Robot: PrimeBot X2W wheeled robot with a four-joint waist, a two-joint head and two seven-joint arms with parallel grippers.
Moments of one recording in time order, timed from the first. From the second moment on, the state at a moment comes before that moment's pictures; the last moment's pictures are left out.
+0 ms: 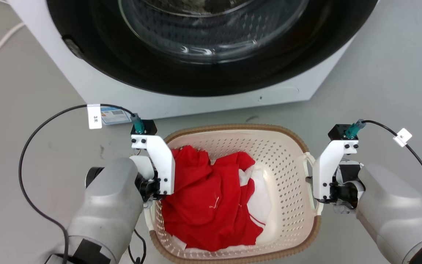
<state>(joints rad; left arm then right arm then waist) -0.90 0.07 -0.56 1.26 -0.67 -0.12 0.50 -0.86 -0.18 0.90 1.23 1.08 0.13 0.40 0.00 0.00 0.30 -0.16</state>
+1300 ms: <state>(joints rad) -0.71 0.10 -0.62 1.28 -0.78 -0.12 0.58 -0.81 -0.12 0.96 1.28 1.13 0.13 0.70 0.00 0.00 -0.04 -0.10</state>
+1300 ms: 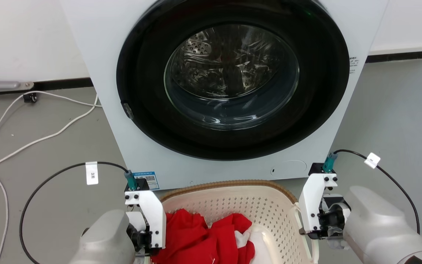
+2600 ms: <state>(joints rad) -0.67 0.09 -0.69 1.28 -0.85 -0.12 0.58 -0.78 -0.12 0.93 1.29 1.10 0.13 0.73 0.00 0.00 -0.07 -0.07</state>
